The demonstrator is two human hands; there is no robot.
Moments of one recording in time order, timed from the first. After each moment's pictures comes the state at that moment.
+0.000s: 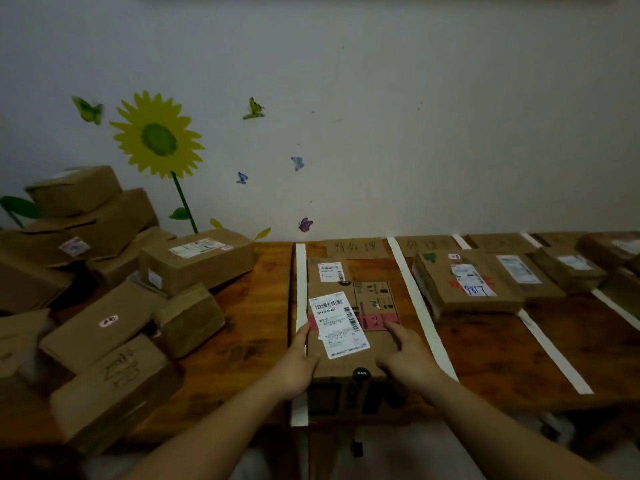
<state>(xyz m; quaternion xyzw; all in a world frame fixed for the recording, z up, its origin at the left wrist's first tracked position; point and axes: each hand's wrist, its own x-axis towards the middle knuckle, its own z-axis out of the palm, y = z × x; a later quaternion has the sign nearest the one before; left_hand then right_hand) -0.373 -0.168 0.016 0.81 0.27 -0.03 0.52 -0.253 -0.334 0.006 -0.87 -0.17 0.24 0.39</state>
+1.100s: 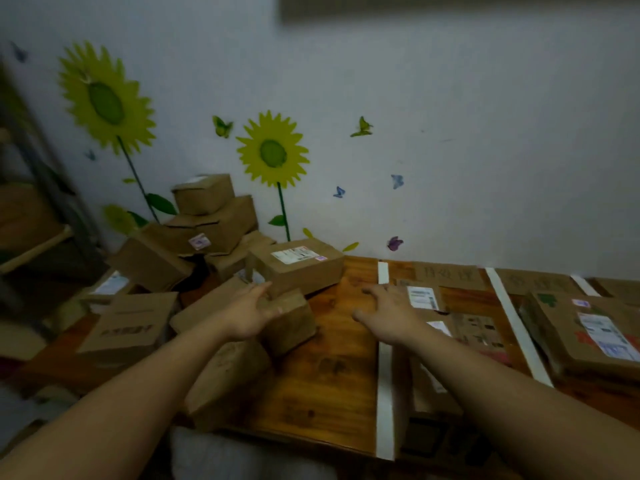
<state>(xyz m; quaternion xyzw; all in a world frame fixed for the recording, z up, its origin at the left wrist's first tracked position) -0.492 0.049 0.086 0.88 0.38 0.00 0.28 -0.303 -0.138 0.087 -0.86 -0.42 0.18 0.23</state>
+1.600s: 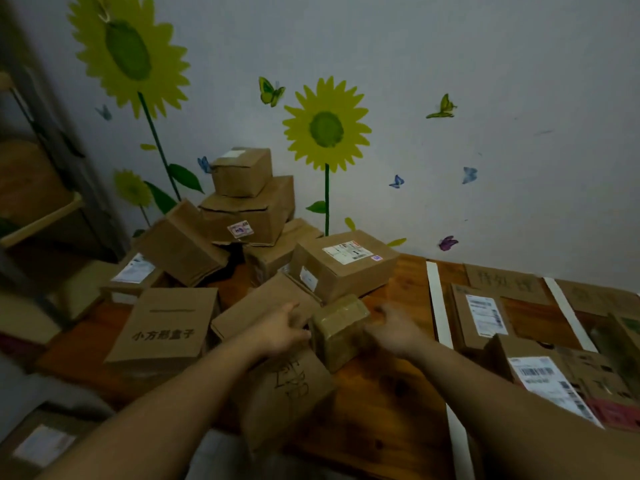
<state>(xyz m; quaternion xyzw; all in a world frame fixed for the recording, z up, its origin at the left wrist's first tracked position) -0.522 0.160 0.028 0.82 0.39 -0.06 0.41 -0.340 0.018 0.018 -0.86 -0.32 0.32 0.22</state>
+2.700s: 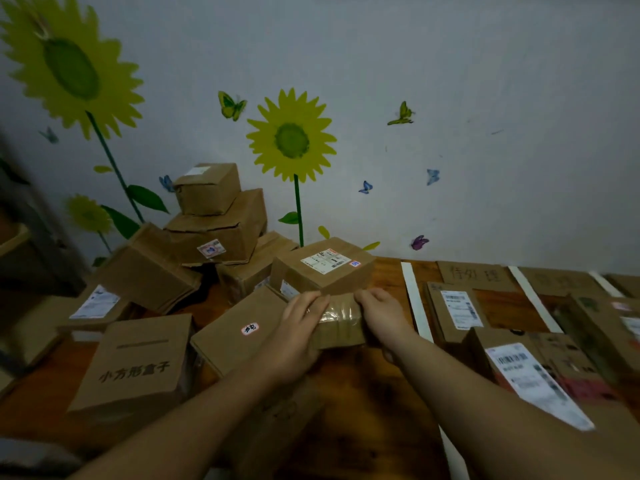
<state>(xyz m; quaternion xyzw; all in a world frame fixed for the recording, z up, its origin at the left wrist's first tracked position) -0.495 0.133 0.027 0.95 0.14 0.13 0.23 -0.360 0.022 0.061 -0.75 -0.13 0.32 0.56</state>
